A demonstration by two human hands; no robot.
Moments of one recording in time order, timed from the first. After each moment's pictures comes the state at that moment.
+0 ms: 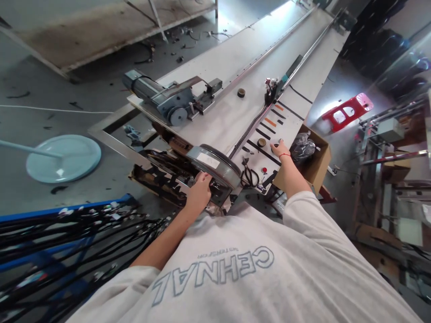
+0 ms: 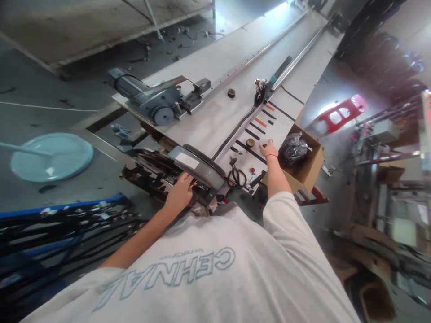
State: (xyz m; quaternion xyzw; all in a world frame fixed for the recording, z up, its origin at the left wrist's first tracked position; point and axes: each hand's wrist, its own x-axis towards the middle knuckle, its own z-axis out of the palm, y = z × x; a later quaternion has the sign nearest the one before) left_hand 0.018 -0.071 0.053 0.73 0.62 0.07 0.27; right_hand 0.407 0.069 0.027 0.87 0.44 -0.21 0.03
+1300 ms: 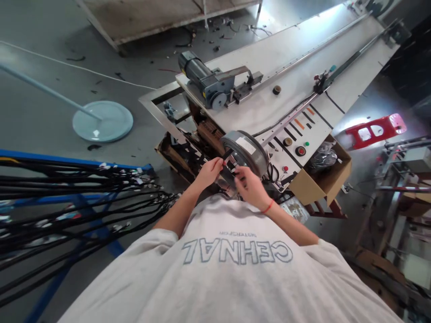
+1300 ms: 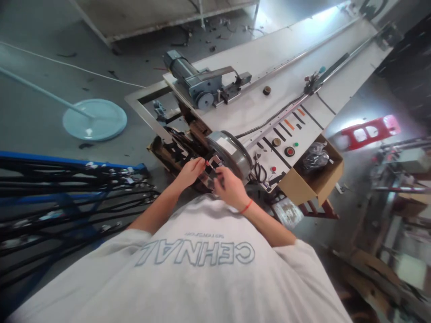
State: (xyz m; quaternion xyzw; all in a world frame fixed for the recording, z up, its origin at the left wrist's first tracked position) left_hand -0.034 -0.064 0.045 0.54 0.56 0.33 0.53; right_hand 0.163 -0.094 0.105 0.54 0.74 -0.35 -0.20
